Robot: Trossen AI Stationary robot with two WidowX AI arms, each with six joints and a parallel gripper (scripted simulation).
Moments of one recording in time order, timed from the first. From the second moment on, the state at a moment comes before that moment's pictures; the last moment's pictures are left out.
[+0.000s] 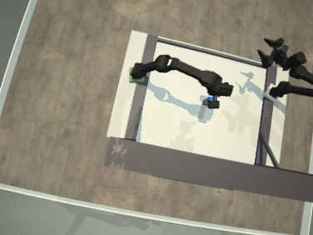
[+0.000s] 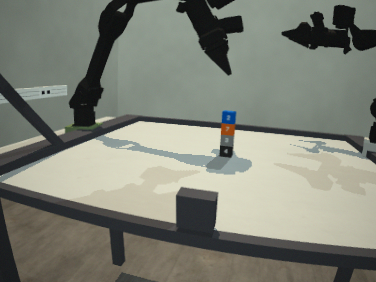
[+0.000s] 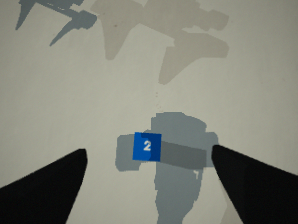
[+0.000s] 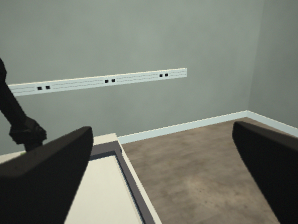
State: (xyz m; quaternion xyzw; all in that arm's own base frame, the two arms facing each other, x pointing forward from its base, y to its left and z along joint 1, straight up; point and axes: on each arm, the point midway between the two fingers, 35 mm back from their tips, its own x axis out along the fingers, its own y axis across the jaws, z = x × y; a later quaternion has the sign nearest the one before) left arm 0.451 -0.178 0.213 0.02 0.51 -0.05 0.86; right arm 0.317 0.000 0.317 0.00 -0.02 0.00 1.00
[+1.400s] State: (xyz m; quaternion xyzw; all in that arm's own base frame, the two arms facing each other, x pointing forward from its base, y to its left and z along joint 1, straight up) left arm 0.455 -0.180 0.109 0.05 0.49 -0.09 0.86; right arm 0.317 0.000 0.317 0.00 -0.02 0.00 1.00
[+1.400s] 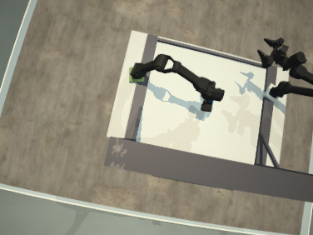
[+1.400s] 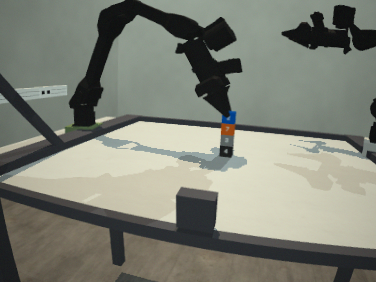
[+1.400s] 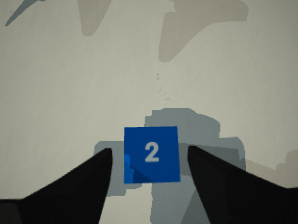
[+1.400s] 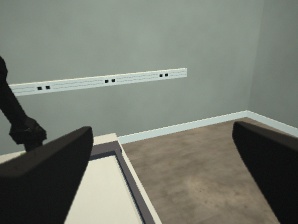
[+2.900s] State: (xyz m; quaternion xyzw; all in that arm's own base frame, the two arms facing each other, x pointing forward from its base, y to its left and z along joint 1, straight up) left arm 0.400 -0.170 0.118 0.05 0.50 -0.09 0.86; right arm 0.317 0.000 0.317 0.00 -0.02 0.00 1.00
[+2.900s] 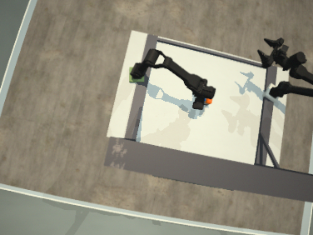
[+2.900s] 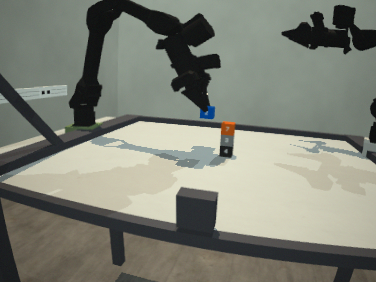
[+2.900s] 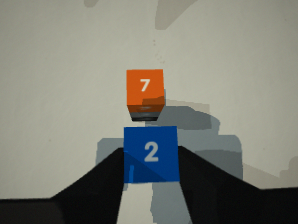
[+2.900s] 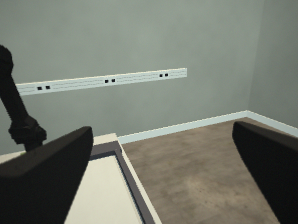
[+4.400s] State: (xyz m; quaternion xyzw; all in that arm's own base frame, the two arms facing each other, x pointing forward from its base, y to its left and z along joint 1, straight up) left arm 0.396 -0.168 0.117 0.05 0.50 -0.09 0.86; right arm 0.324 0.238 0.188 0.00 0.08 0.16 0.98
